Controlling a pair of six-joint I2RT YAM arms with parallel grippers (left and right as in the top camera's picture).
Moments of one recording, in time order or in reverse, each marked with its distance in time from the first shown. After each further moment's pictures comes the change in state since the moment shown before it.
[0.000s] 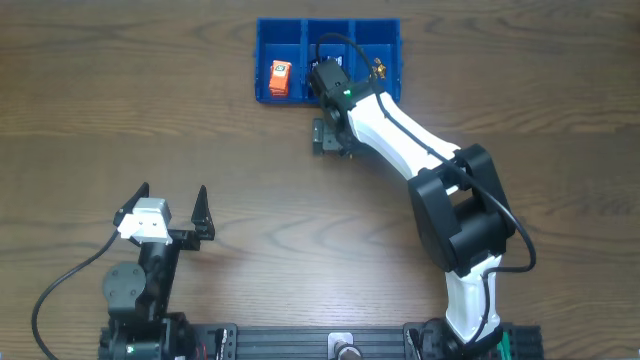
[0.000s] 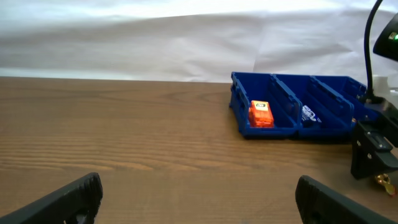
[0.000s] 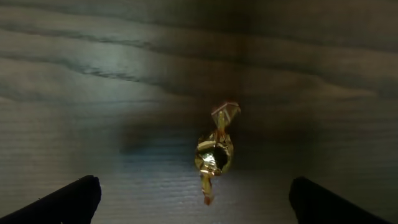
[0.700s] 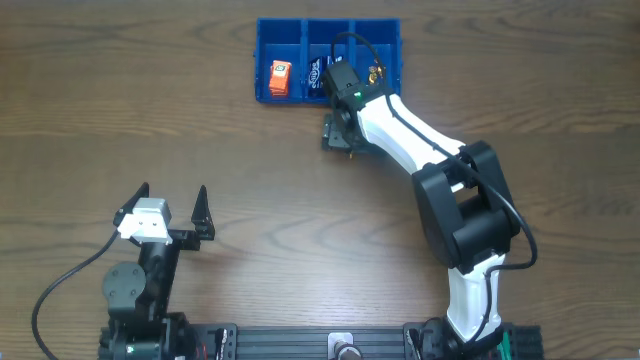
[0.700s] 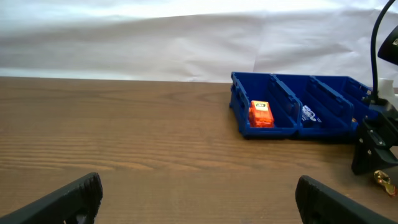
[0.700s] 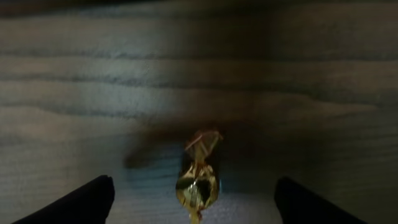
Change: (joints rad) left arm 0.000 0.000 0.000 0.000 0.000 0.000; right arm -0.045 0.000 -0.047 0.093 -0.018 0.055
